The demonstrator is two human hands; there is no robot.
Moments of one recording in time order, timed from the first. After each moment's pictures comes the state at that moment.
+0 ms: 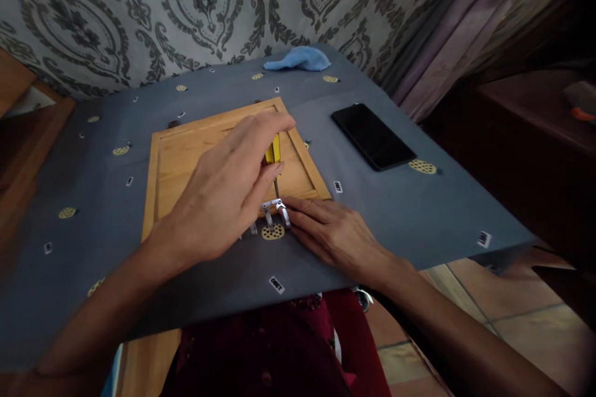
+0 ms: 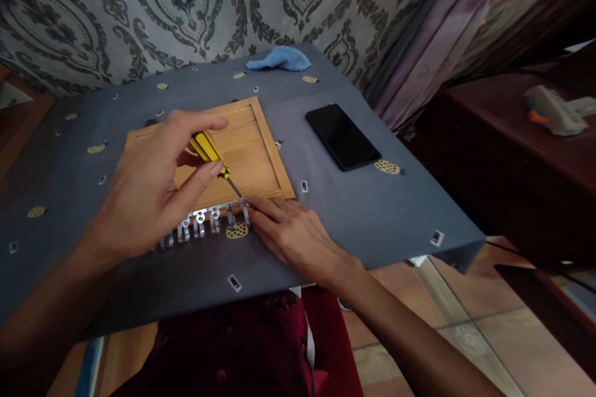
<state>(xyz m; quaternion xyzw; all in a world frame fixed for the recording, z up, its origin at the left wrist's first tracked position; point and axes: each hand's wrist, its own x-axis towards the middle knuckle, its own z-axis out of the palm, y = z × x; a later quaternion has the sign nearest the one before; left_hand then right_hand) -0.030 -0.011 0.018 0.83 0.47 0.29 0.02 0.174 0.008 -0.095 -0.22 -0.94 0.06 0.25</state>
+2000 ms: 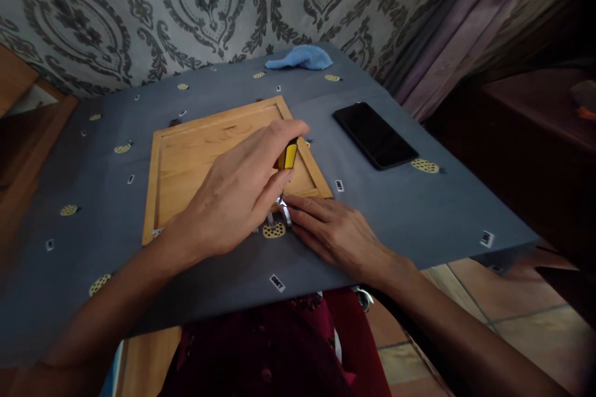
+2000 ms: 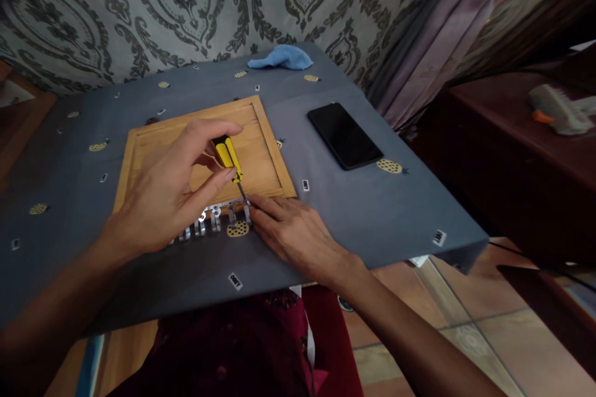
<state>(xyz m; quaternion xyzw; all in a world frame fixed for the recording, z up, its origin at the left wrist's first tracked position) -0.025 -0.010 0.007 0.84 0.46 0.29 0.05 0.174 0.008 -0.095 -0.22 -0.94 0.05 0.26</state>
